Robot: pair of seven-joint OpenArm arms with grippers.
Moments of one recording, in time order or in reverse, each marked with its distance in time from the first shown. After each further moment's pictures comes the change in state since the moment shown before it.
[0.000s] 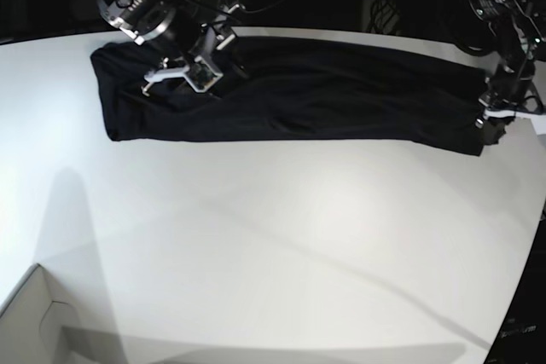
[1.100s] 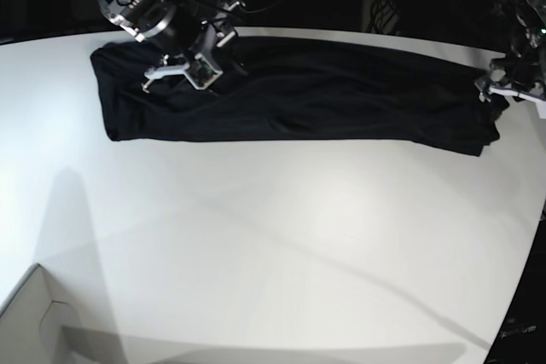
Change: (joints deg) left arm 4.2 -3.1 -0.2 2.0 12.3 -0.2 -0.1; right arm -0.5 -0.2 0.3 -0.1 0.0 0.0 0.0
